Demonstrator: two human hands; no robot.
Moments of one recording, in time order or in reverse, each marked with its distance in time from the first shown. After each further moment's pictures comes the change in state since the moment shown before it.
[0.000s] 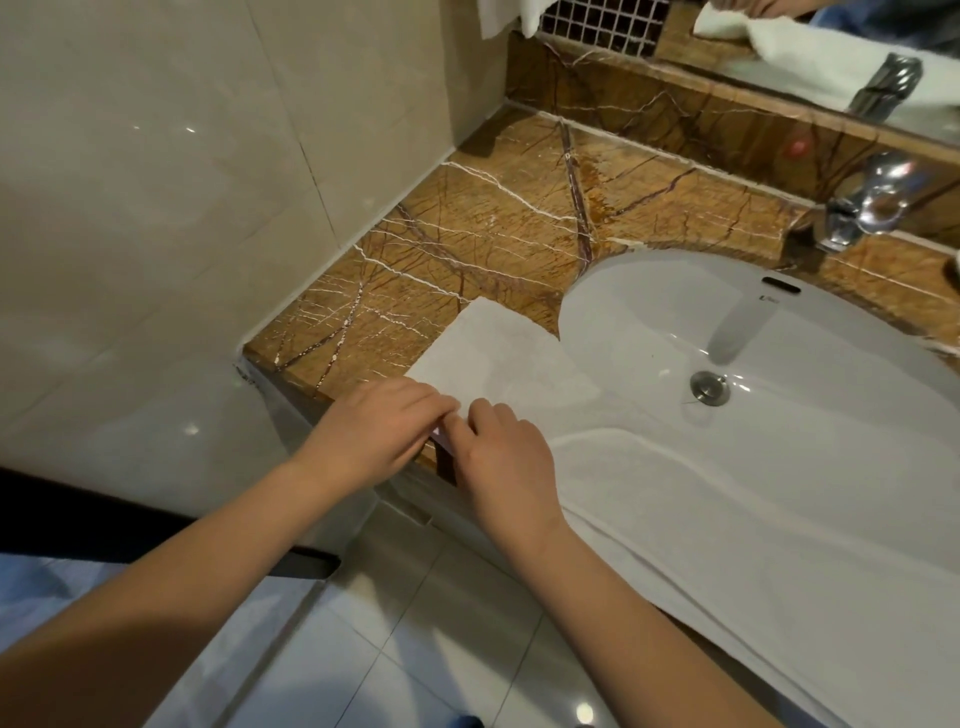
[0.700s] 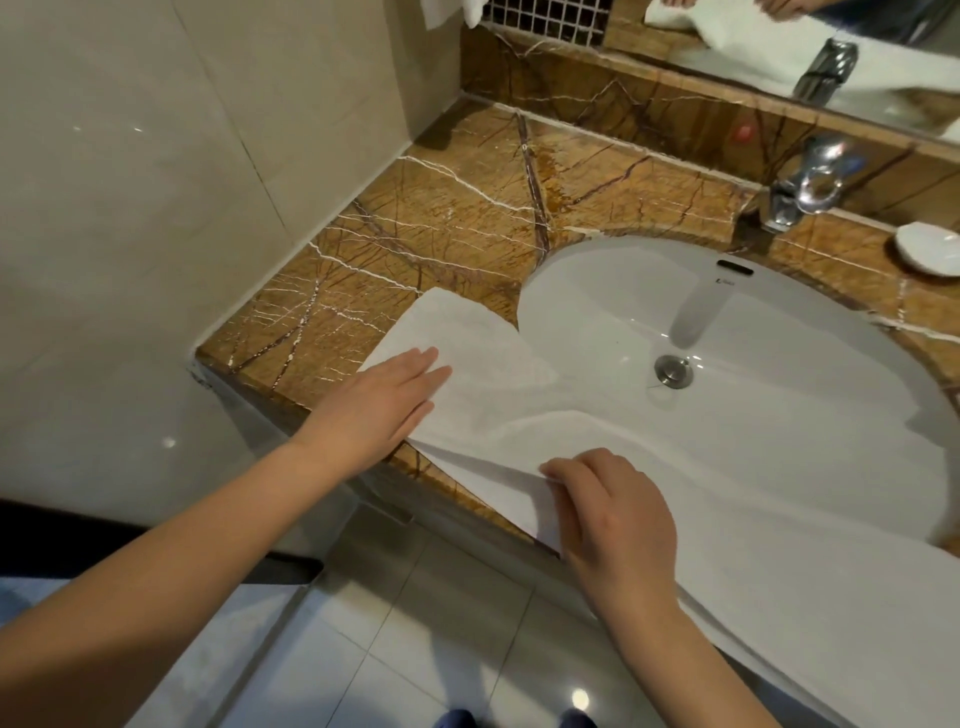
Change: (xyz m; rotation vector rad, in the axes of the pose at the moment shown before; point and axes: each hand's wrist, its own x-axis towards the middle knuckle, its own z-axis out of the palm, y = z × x) left_hand 0.027 0.009 0.020 -0.026 -0.115 -0.116; right_hand -0.092 0.075 -0.040 0.227 0.174 0.239
